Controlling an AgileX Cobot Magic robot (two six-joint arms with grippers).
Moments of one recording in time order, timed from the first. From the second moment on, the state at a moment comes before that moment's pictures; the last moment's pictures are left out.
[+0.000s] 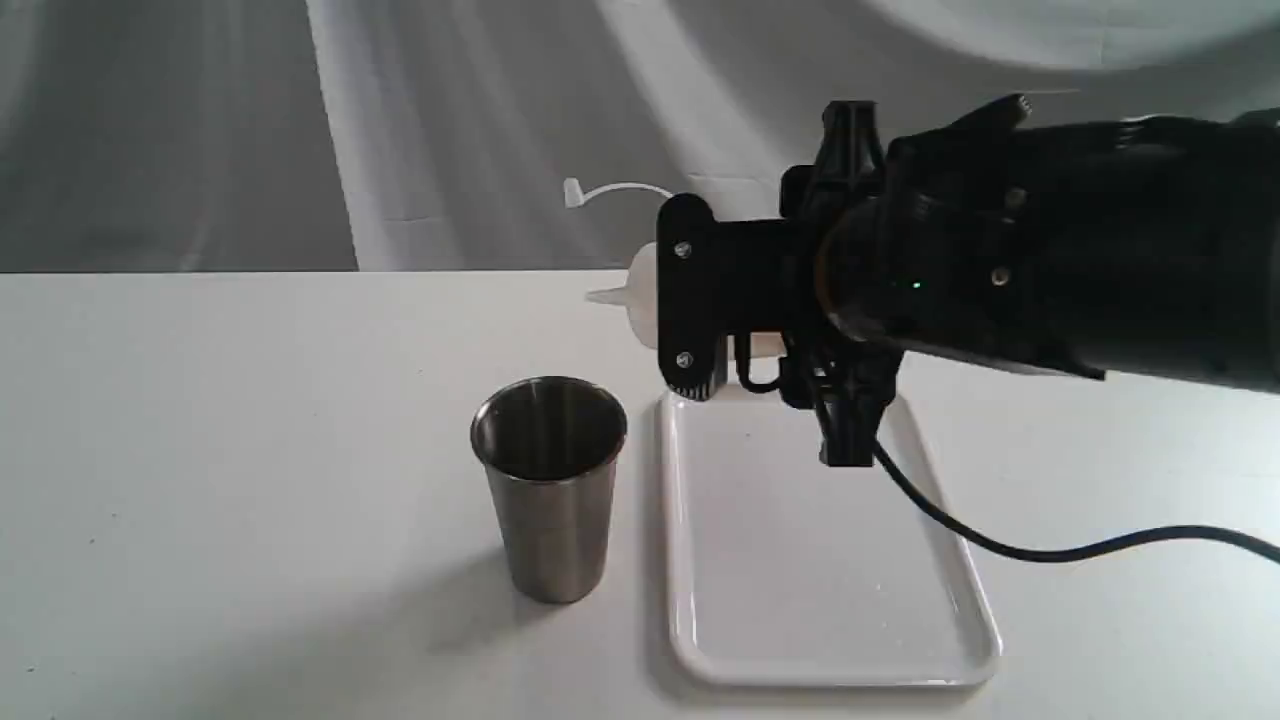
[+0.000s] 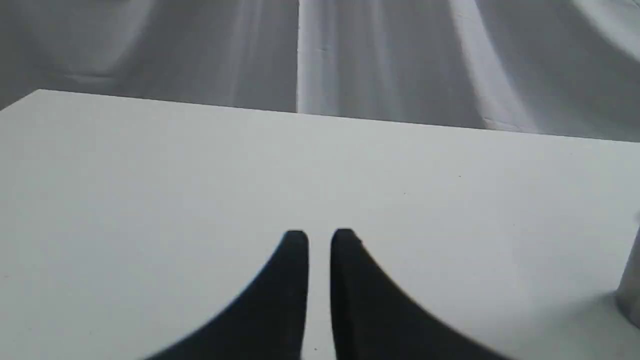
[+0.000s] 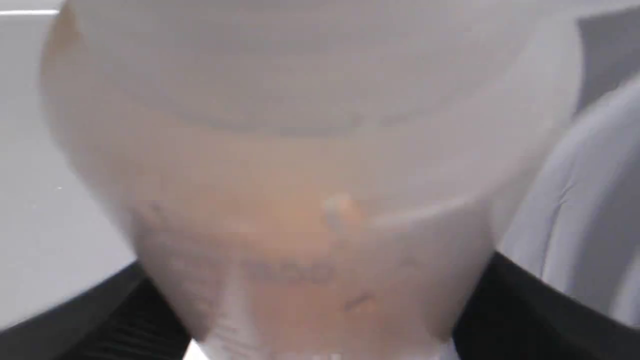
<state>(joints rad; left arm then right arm) 0.10 0.01 0.00 -0.01 0.26 -0.07 0.52 1.72 -1.22 -1.04 0.62 -0.18</state>
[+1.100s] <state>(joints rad) 0.10 0.01 0.00 -0.01 0.26 -0.07 0.52 1.82 -1.22 -1.47 0.61 -0.09</state>
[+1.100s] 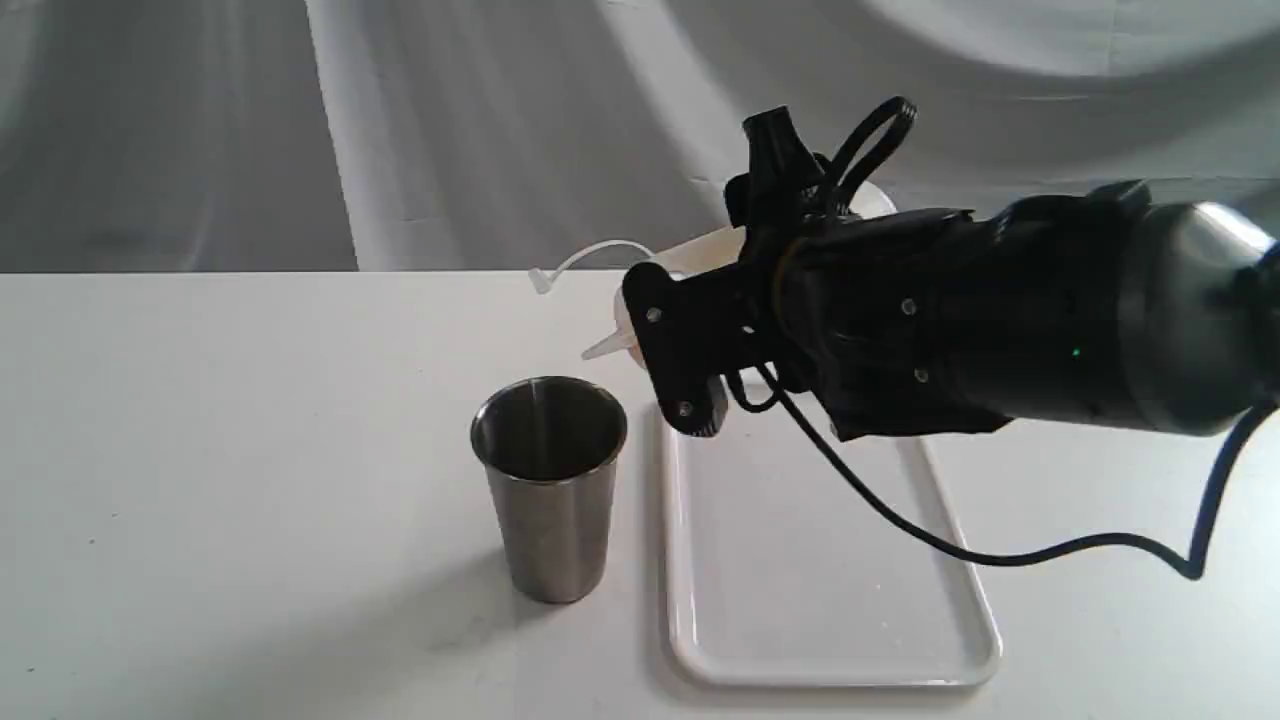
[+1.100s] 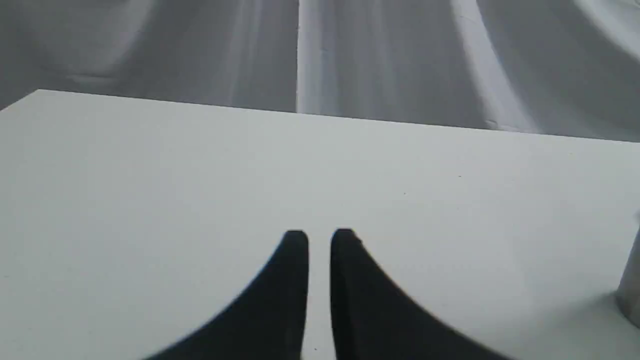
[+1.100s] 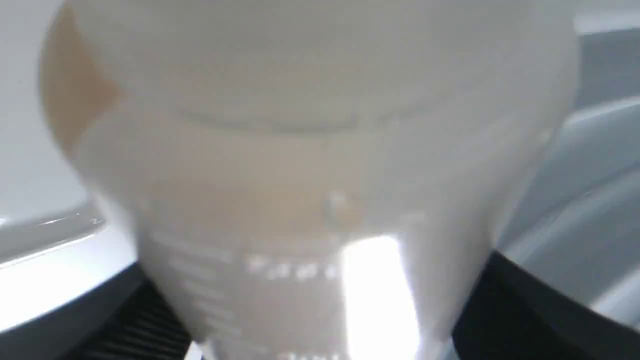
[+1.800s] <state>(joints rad) 0.10 0.01 0.00 -0.01 0.26 -0.07 0.52 1.84 -1.24 -1.62 0.60 -0.06</state>
